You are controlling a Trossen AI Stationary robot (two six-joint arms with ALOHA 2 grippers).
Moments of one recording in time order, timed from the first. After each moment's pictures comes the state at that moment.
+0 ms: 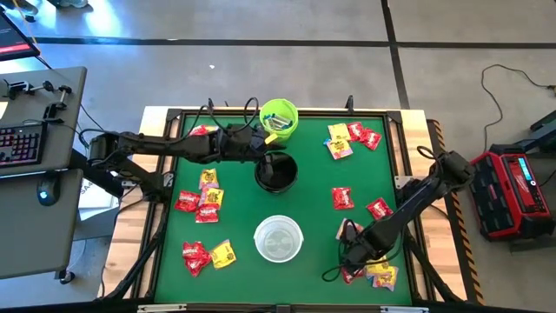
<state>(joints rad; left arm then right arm) 0.14 1.46 1.05 0.05 -0.06 -0.08 0.72 1.66 0.96 -0.77 -0.18 1.49</state>
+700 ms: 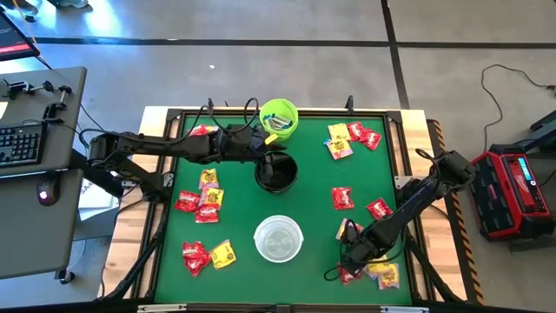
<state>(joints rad) 0.14 1.46 1.05 0.04 -0.06 -0.09 0.73 1.65 0.87 -0.64 -0.19 1.48</state>
